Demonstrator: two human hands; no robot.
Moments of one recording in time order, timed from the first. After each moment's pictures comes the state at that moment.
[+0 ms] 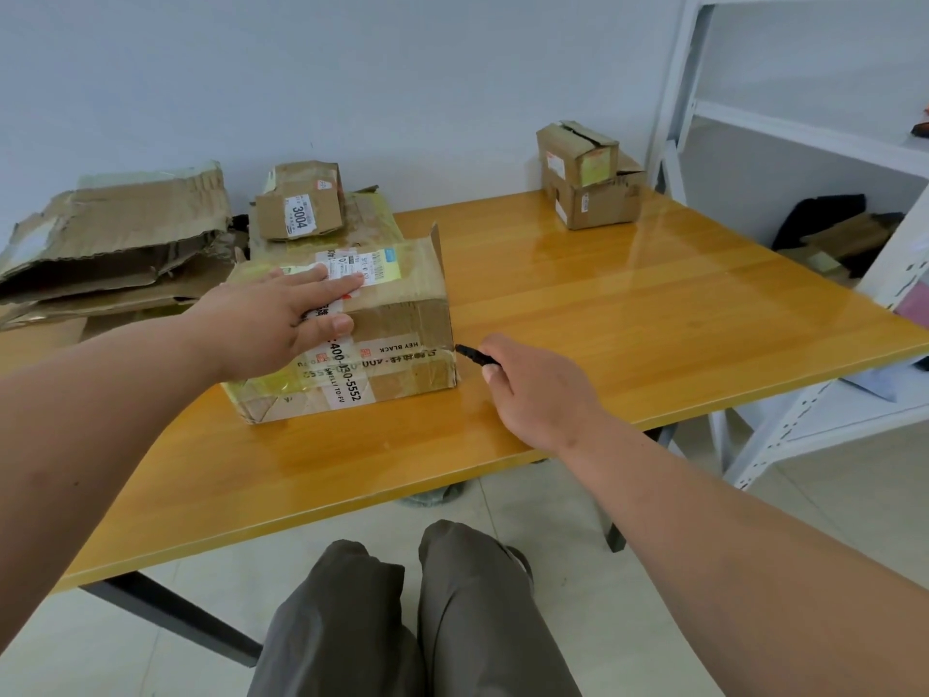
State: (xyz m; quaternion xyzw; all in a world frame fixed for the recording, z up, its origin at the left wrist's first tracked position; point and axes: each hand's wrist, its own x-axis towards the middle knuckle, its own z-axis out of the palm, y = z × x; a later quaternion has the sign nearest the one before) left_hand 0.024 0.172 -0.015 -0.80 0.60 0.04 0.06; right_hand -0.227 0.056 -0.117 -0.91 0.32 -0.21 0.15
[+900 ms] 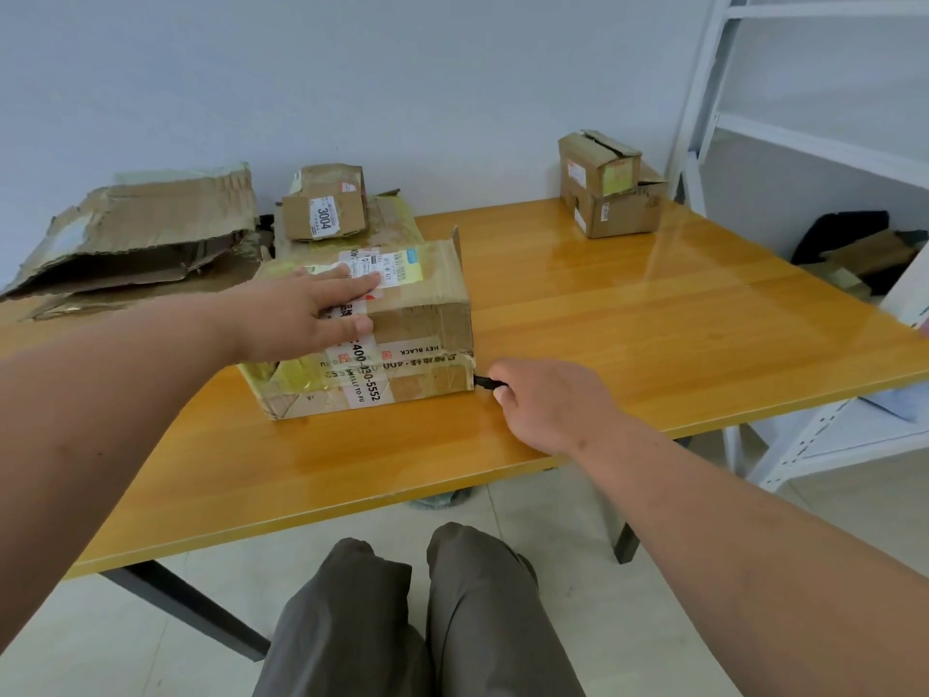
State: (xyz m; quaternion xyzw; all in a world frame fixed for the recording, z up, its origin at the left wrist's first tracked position) left_hand 0.015 0.176 0.002 -0.81 0.58 0.10 0.05; right_hand -0.224 0.060 -0.108 -0.93 0.33 -0.09 0.10
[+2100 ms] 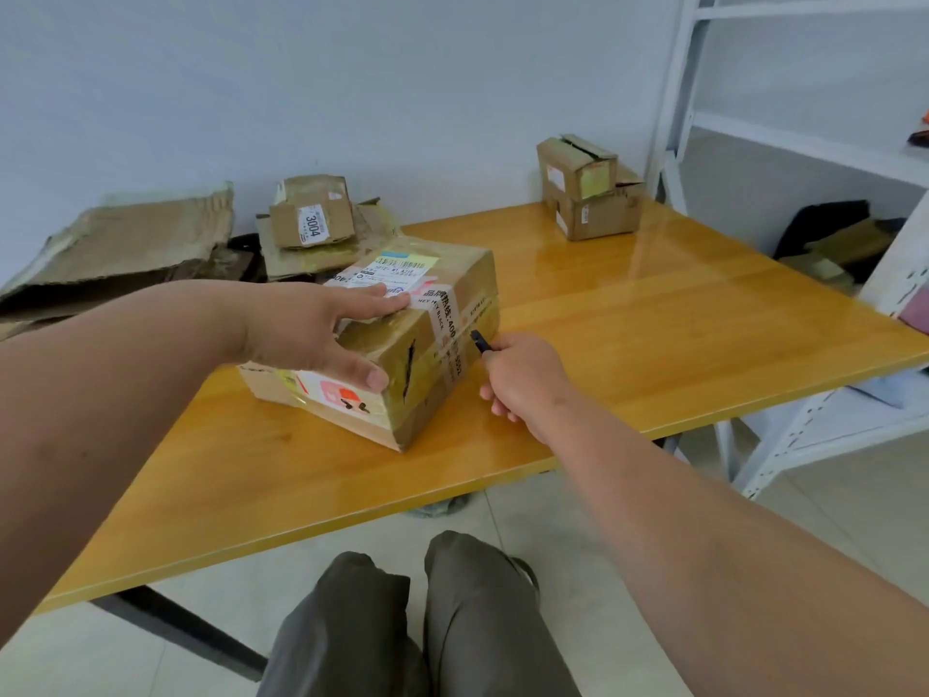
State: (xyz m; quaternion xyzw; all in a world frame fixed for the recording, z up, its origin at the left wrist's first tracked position) left_hand -0.017 0.159 0.022 -0.76 0.60 0.25 0.04; right_hand -0.197 0.055 -0.089 -0.69 0.49 -0.20 0.48
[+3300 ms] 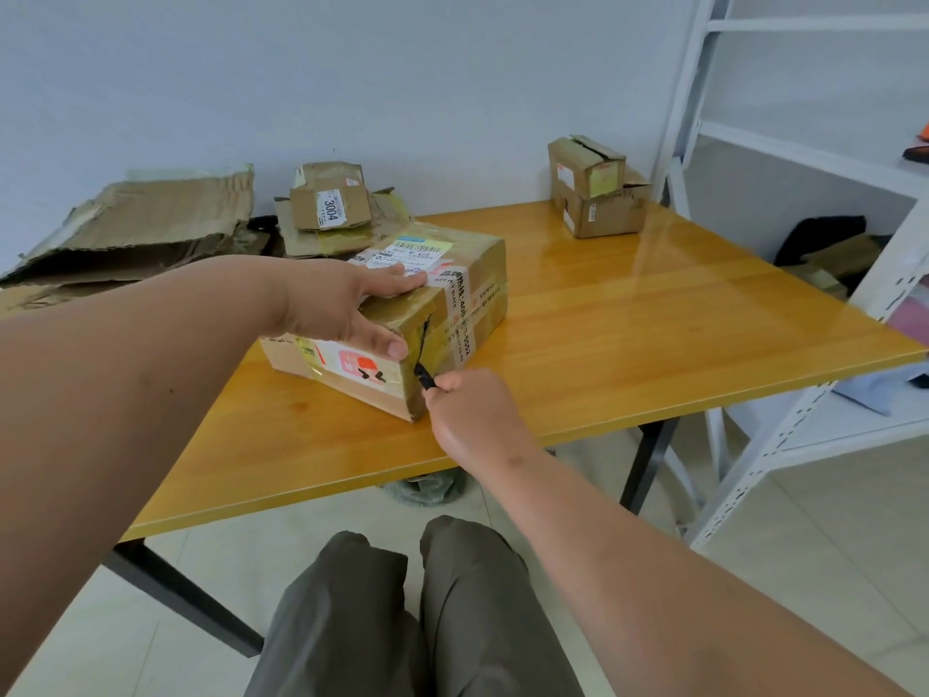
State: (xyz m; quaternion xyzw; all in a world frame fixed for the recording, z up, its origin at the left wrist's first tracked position) left_hand -0.015 0.163 0.015 -0.76 0.61 0.22 0.03; right_hand -0.191 0.140 -0.092 -0.75 0.41 -0.20 0.47
